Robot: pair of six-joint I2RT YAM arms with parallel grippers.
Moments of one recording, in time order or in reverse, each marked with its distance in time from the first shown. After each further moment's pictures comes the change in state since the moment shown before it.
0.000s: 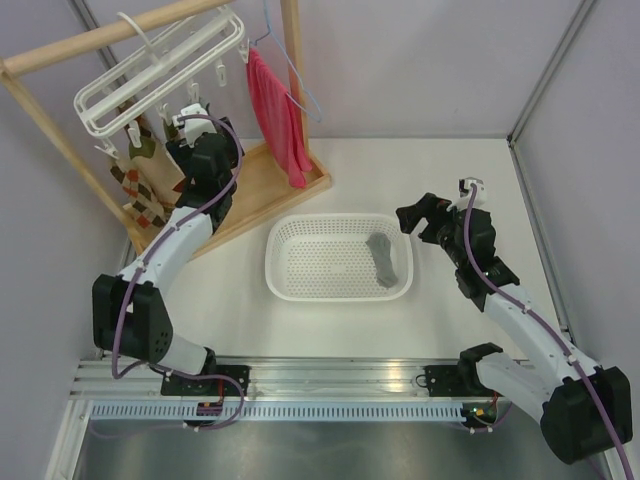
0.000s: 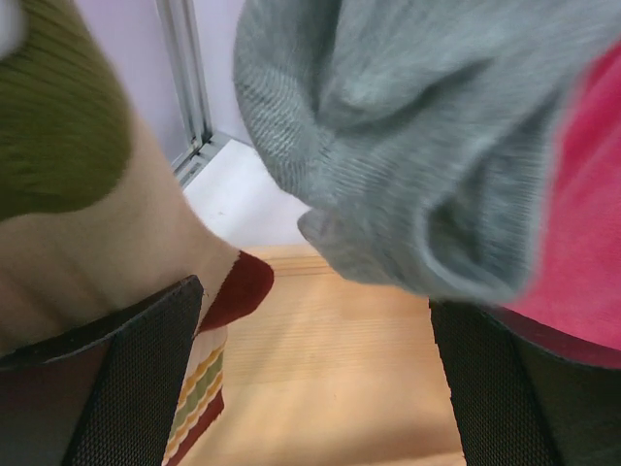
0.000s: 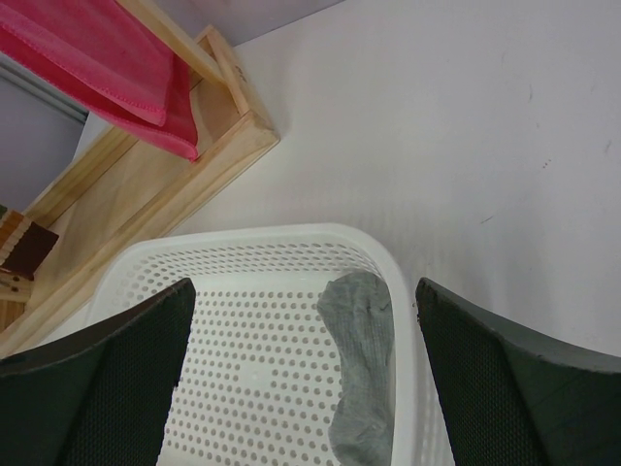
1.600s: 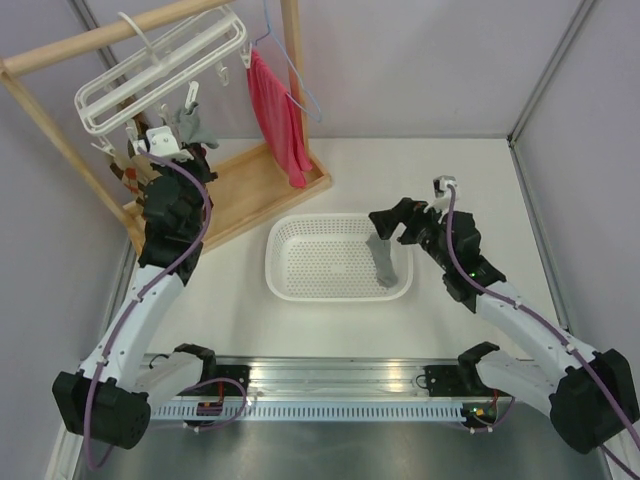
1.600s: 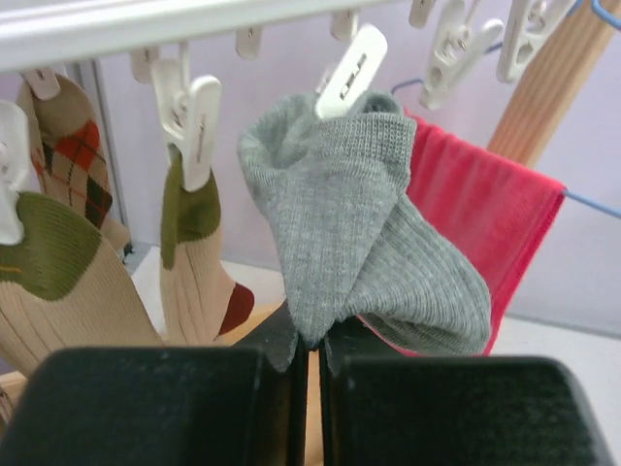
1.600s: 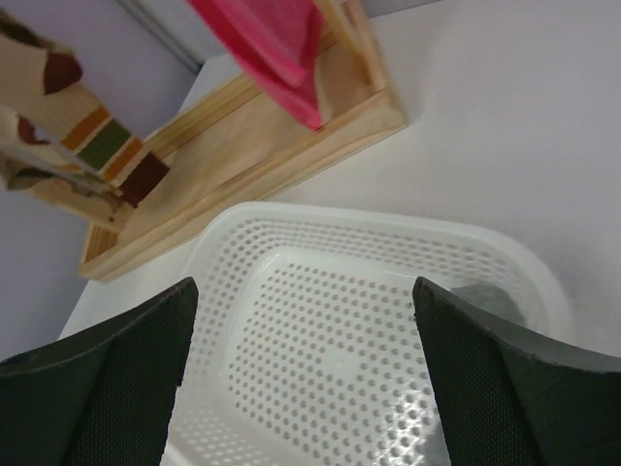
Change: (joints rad) left arm 0.032 -0.407 -0.216 0.162 0.305 0.106; right arm 0.105 0.033 -0.006 0.137 -0.080 -0.002
